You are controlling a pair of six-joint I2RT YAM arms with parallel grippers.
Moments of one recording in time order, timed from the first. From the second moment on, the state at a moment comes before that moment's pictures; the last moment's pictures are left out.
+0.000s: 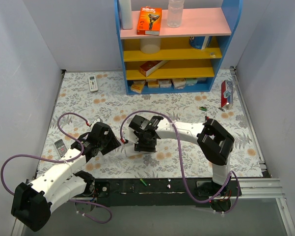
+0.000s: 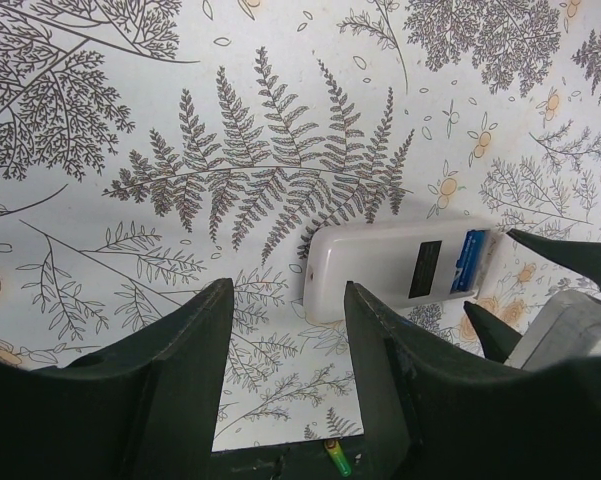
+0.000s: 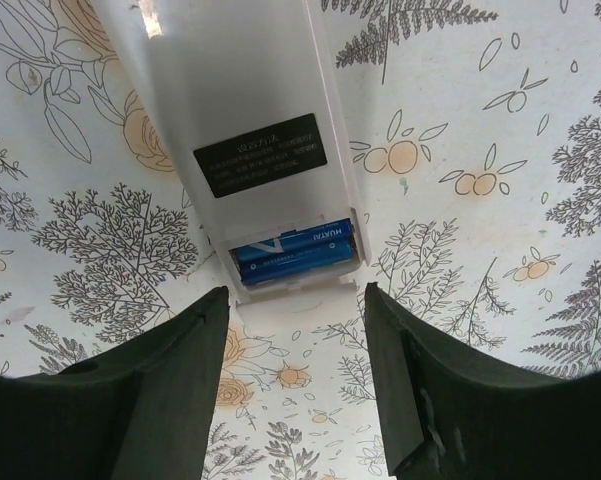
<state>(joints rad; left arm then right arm) -0.51 0.89 0.53 -0.58 -0.10 -0.94 1.08 1.89 1.36 -0.76 -0.05 -0.53</state>
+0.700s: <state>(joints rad) -0.51 0.91 0.60 -0.50 -0.04 -0.78 0.83 1.25 0.89 -0.41 0.00 0.22</state>
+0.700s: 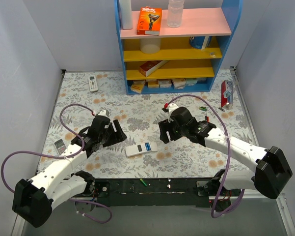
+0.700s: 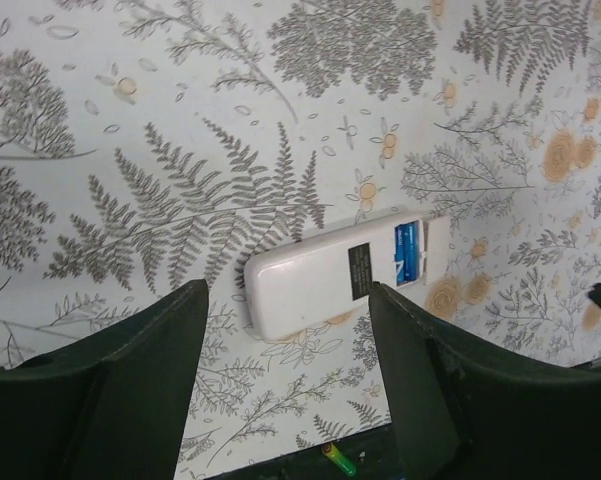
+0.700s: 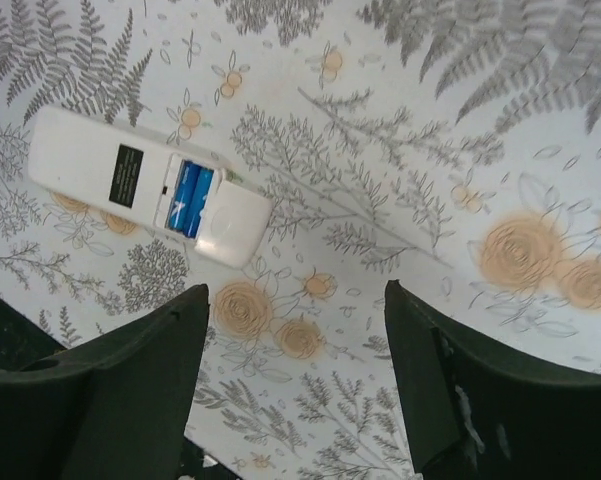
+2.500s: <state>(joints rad) -0.56 1.39 0.76 -0.51 0.12 -0.58 0.79 1.57 0.77 -0.16 -0.25 0.70</state>
